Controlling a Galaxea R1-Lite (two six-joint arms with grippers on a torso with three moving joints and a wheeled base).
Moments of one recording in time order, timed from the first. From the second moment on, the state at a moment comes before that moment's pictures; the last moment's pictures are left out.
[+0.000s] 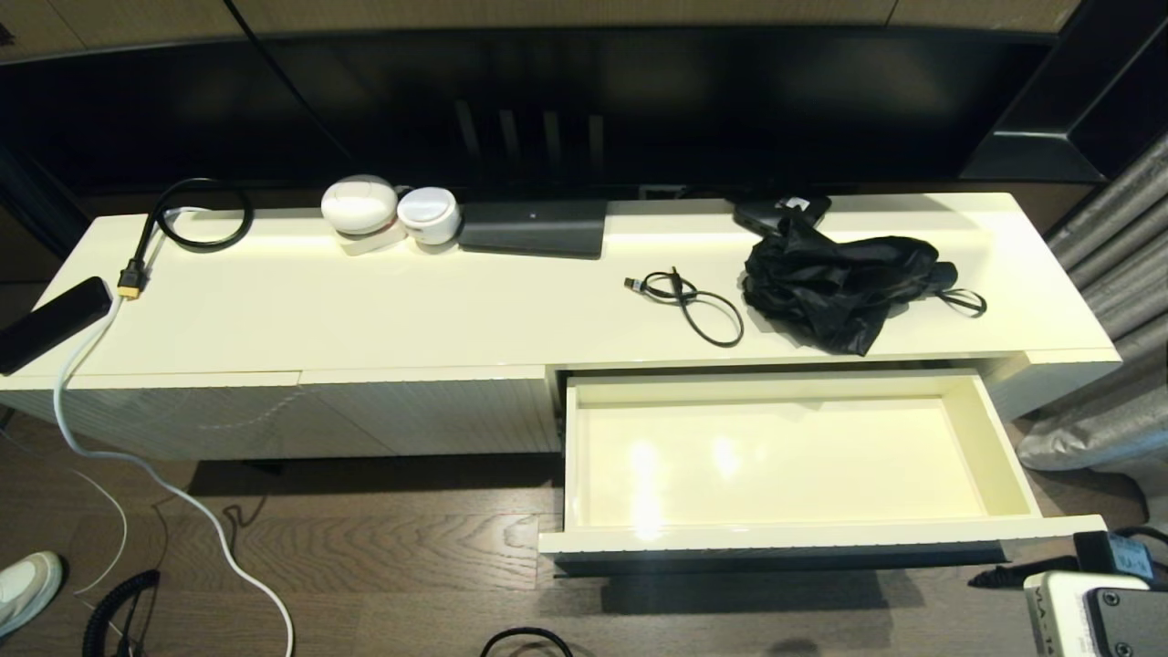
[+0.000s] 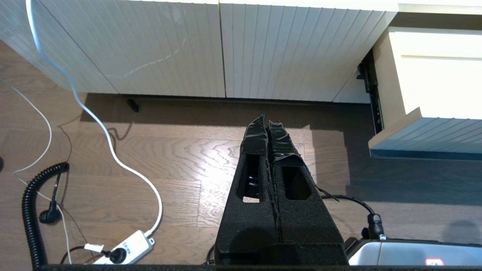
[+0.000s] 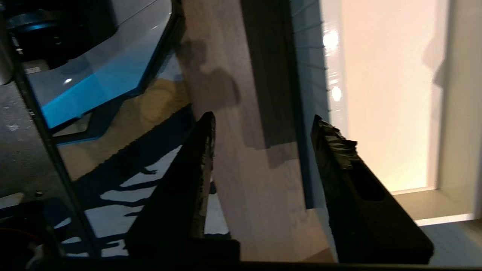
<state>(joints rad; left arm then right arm) 0.00 0.00 0.00 -0.01 0.02 -0.06 0.33 1.14 -0.64 0.38 0.16 -1.04</state>
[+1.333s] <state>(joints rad) 0.00 0.00 0.00 -0.01 0.02 -0.06 0.31 1.61 -0.32 -0.35 0.10 -0.98</state>
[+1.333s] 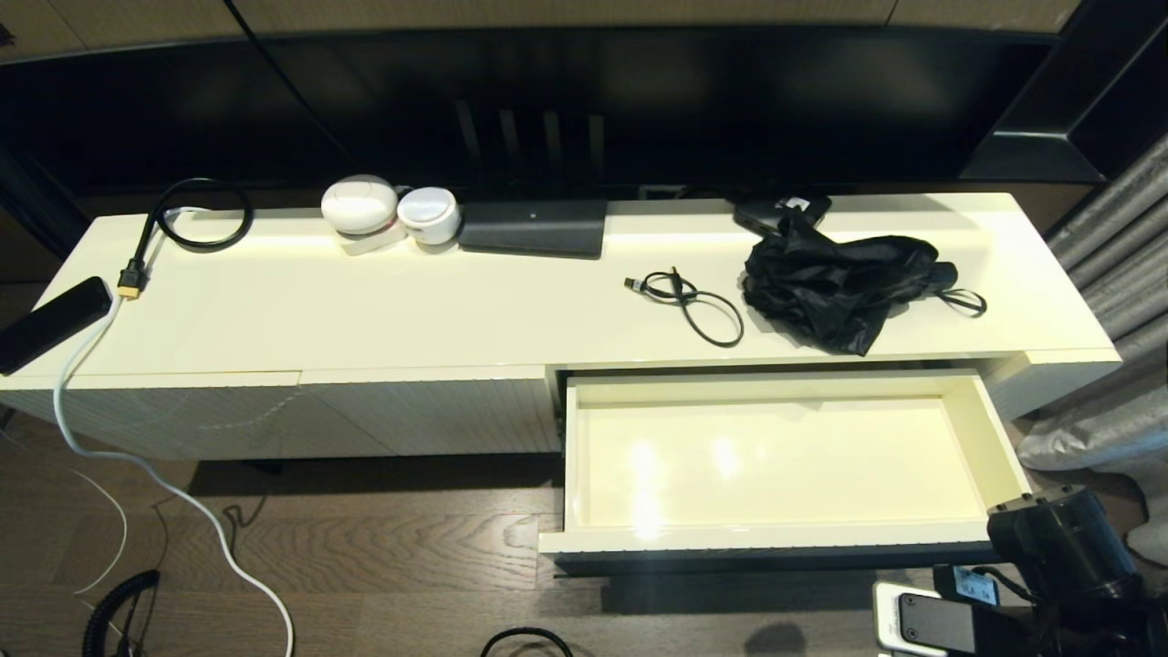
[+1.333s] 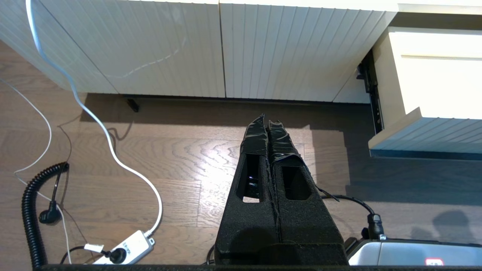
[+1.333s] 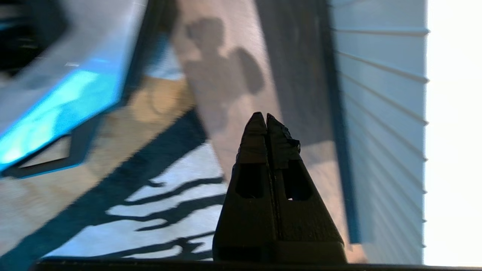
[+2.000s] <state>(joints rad) 0.00 0.00 0.00 -0.01 0.02 -0.06 0.31 1.78 -0.34 -0.69 -0.01 -0.90</state>
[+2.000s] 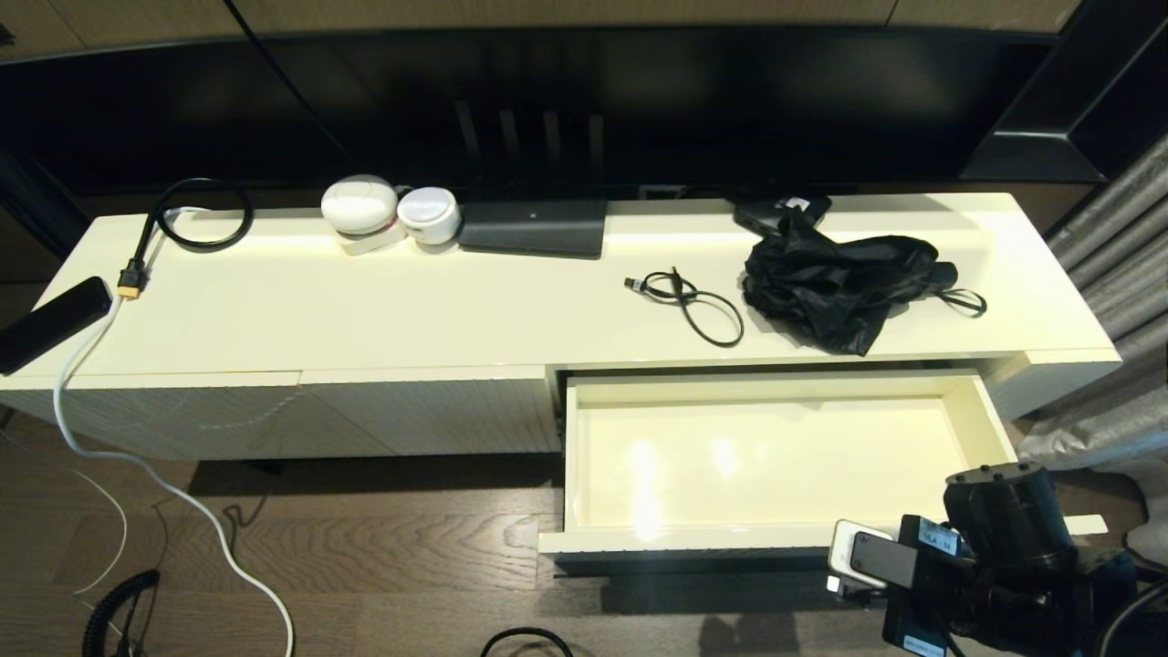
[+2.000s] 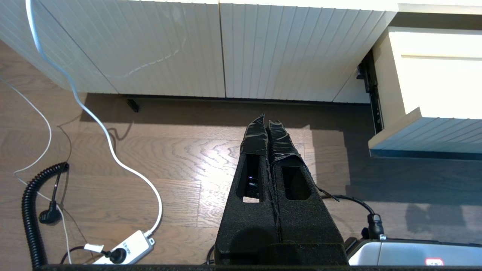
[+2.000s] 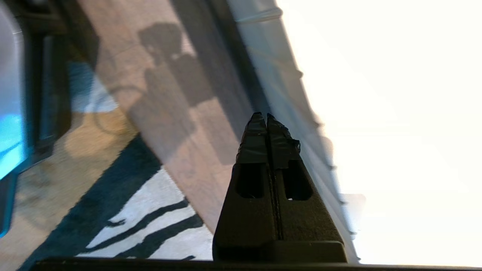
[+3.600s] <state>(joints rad) 0.00 0.00 0.00 -0.01 0.02 -0.06 0.31 1.85 -0.39 -0.89 -0.11 -0.67</state>
